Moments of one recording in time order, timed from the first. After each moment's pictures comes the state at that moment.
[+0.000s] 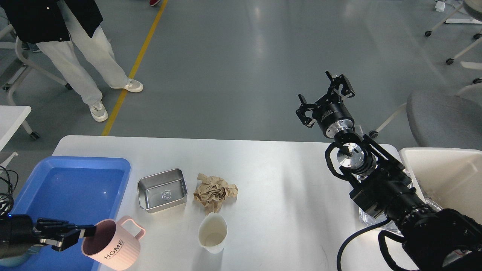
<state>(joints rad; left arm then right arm) -1.00 1.23 0.38 -1.46 1.43 -0.03 -0.59 0.78 0.01 1.09 0.57 -0.14 0.22 0.25</state>
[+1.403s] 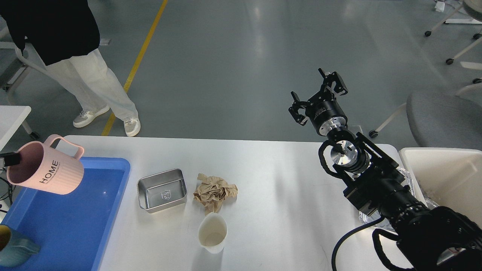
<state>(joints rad) -1.20 1.59 0.23 -1.51 1.37 -0.20 -0.62 0.80 0.04 1.09 0.57 -0.14 0.22 0.25</state>
